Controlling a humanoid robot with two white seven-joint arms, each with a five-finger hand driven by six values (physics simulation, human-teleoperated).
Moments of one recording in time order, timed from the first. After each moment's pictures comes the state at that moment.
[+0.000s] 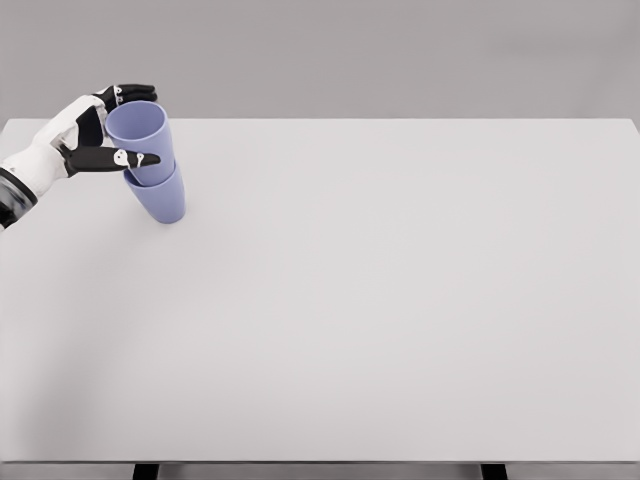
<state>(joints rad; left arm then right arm) -0.55 0.73 -0.51 -1.28 0.67 -0.12 -0.33 0.00 0.00 -0.20 0.05 -0.06 -0.07 0.09</state>
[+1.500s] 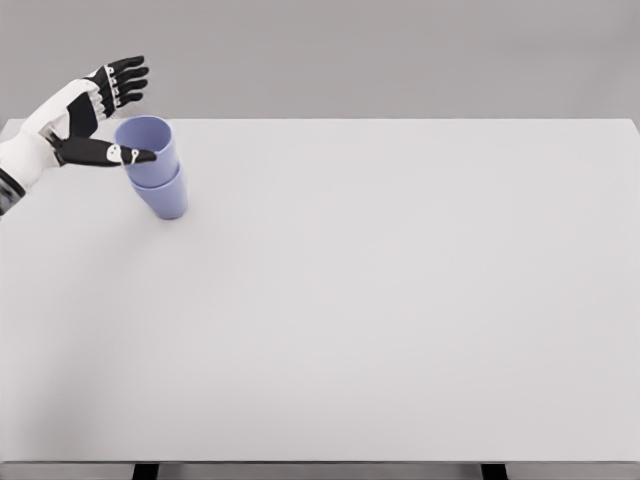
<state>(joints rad) -0.53 0.78 -0.48 -1.38 0.67 -0.13 -0.33 0.00 0.00 -0.20 0.05 -0.06 -0.07 0.09</state>
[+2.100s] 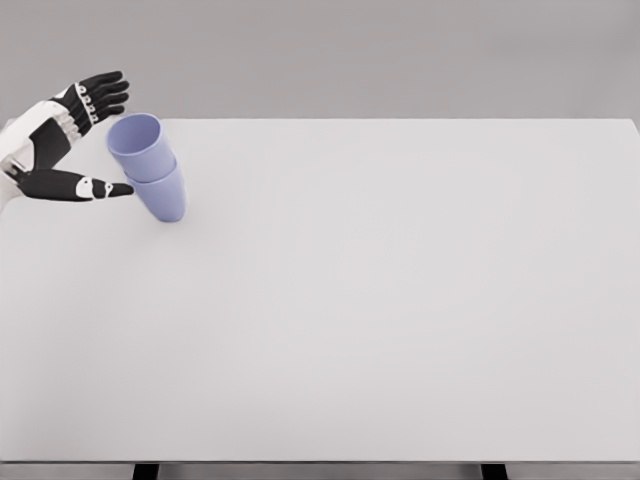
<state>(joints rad) -0.26 0.89 -0.28 -1.65 0.68 -0.21 -0.33 0.00 0.00 -0.20 0.05 -0.06 -0.07 0.09</state>
